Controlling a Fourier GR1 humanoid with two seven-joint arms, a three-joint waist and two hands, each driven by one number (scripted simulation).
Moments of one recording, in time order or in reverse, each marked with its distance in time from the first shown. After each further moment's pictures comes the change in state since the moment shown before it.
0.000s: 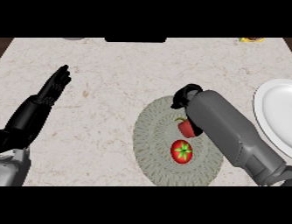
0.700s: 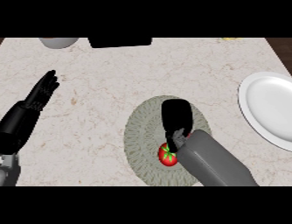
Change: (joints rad) left arm 0.060 0.021 0.049 -0.001 0.008 0.006 0.008; right arm 0.326 0.067 0.074 -0.485 0.357 -0.825 0.388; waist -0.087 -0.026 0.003
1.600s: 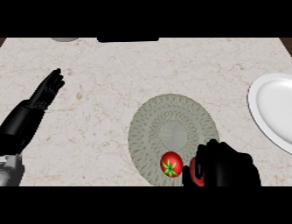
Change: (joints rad) left arm -0.011 -0.021 -0.014 -0.036 -0.010 -0.021 0.005; right arm 0.446 -0.160 0.145 -0.942 0.539 -0.082 0.242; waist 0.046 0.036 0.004
